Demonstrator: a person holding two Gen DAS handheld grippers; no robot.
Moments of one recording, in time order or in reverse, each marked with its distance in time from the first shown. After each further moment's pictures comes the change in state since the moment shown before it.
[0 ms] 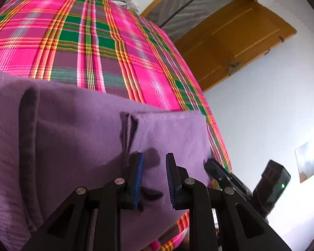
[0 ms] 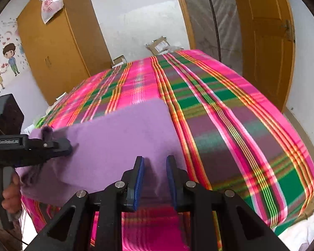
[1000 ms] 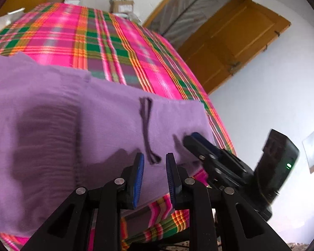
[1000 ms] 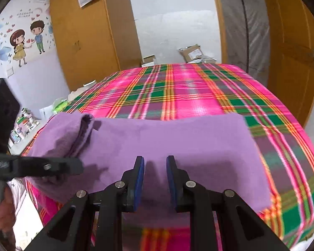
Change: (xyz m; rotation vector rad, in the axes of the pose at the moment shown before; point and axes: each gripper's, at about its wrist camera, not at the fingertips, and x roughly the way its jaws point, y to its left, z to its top) left arm -0.071 0.000 -0.042 0.050 -0.088 0.083; right arm 0.016 0.111 0.001 -0.185 -0.018 0.103
